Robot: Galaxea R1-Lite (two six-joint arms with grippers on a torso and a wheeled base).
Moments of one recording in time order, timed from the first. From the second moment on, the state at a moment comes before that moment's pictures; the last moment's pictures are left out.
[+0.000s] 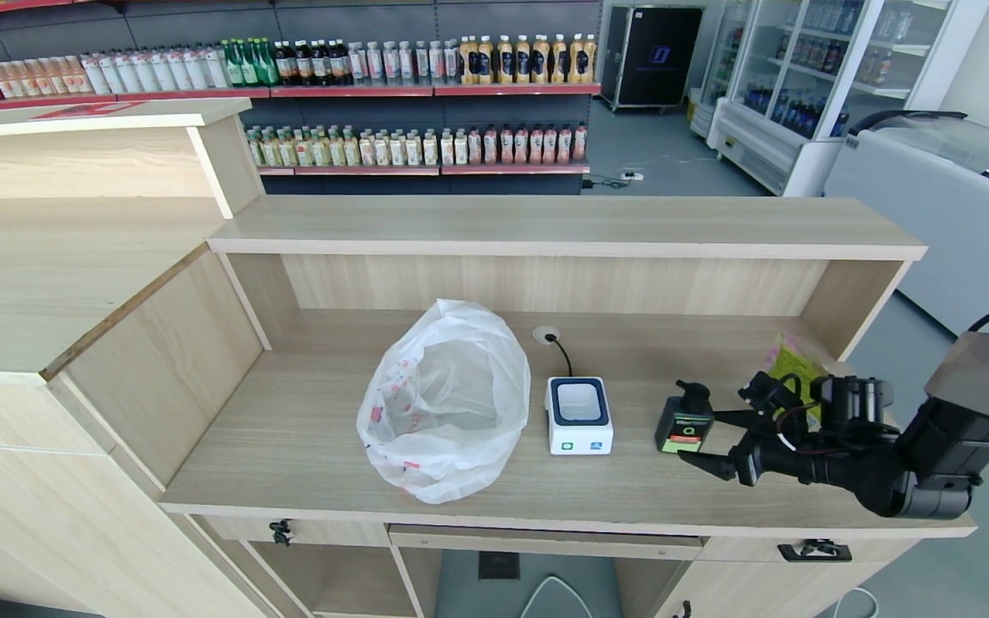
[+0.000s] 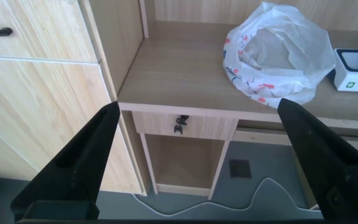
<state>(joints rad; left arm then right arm) 0.00 0.00 0.00 0.00 0.04 -0.01 -0.09 2.37 -0.84 -0.97 0.75 -0.51</state>
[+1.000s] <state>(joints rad) 0.00 0.00 0.00 0.00 0.04 -0.01 -0.06 2.47 -0.96 -0.99 0.79 -0.52</state>
